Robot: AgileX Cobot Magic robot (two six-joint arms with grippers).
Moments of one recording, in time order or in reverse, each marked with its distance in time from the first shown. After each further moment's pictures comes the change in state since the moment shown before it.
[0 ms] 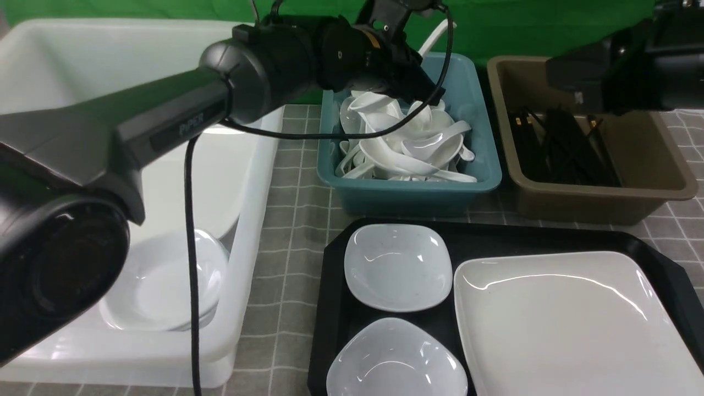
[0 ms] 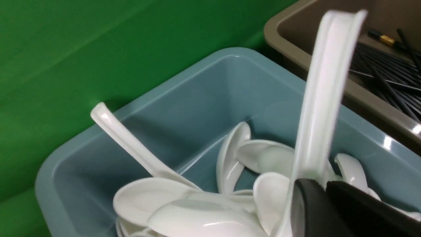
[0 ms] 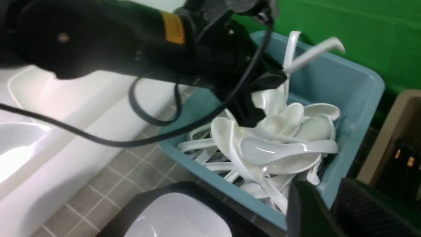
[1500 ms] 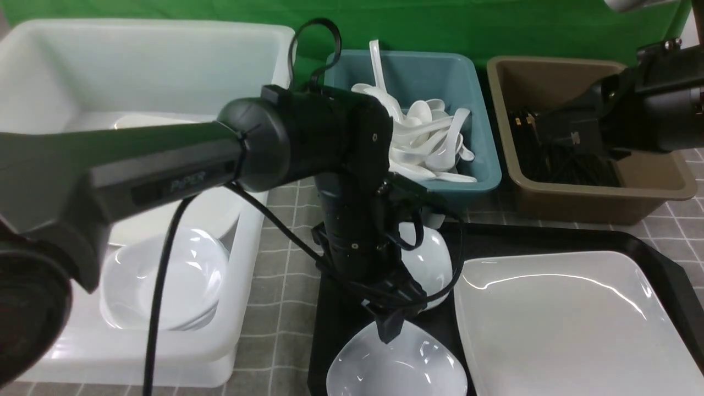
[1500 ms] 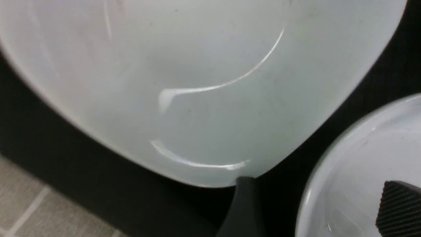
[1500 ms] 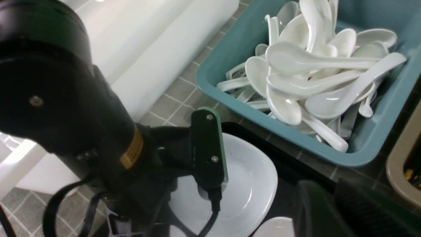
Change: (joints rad) right arm 0.001 0.000 0.000 -0.025 0.190 0.123; left arm -0.158 -0.149 0.360 0.006 0.858 -0.144
